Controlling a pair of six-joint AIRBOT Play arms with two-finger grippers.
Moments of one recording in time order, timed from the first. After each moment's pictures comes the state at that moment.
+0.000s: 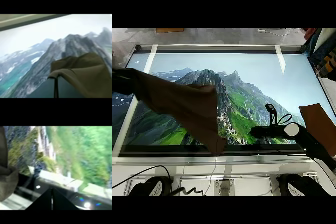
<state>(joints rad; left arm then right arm) 0.14 -0.76 1.33 1.28 -1.02 -1.11 0.23 -0.96 0.53 -0.88 0.83 1.37</state>
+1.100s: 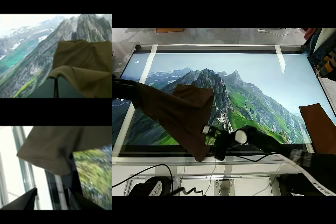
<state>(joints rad) 0.15 -0.77 1.23 1.38 -1.02 -1.19 0.92 -1.38 0.92 -0.98 0.74 0.76</state>
